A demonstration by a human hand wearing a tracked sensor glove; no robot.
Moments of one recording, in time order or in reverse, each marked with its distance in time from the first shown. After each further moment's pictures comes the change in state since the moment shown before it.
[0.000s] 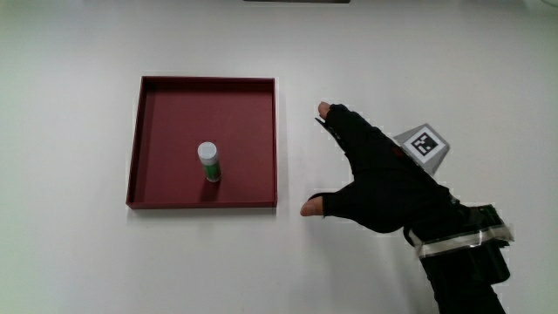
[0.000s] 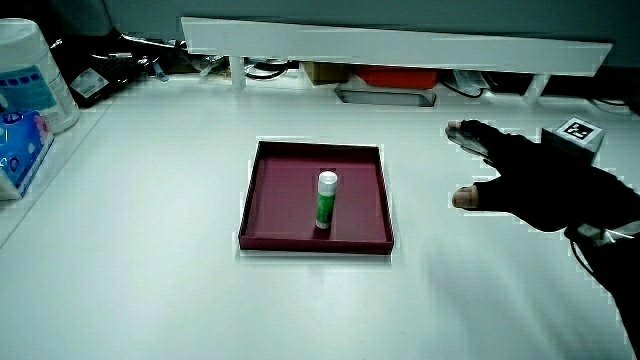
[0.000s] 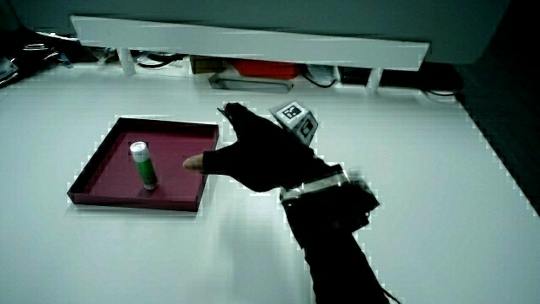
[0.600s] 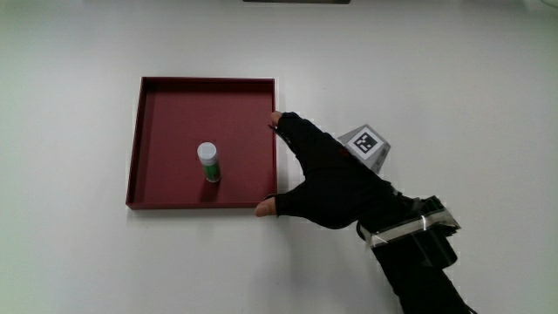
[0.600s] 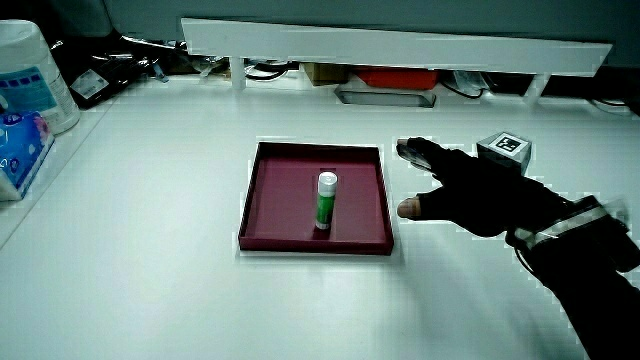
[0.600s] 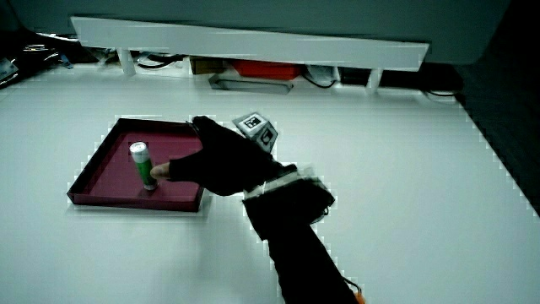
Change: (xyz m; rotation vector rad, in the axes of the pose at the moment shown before) arm 0.008 0.054 -0.043 -0.079 0.062 0.024
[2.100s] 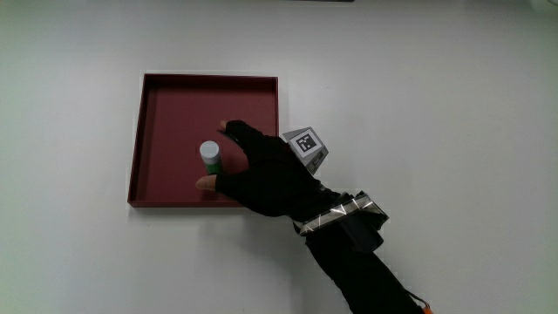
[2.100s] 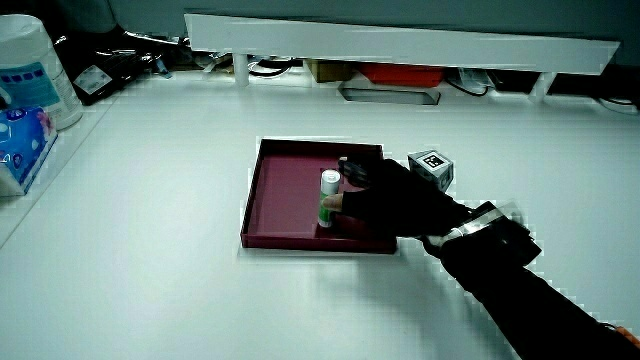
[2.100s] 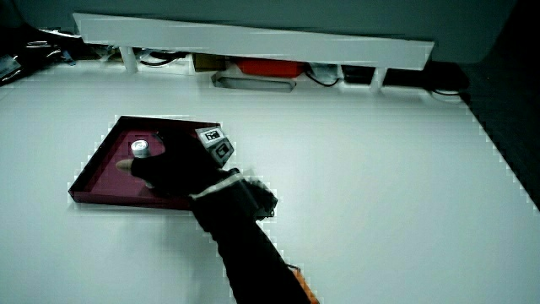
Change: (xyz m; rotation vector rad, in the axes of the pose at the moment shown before) arm 0.022 0.068 -0.049 0.149 0.154 0.087
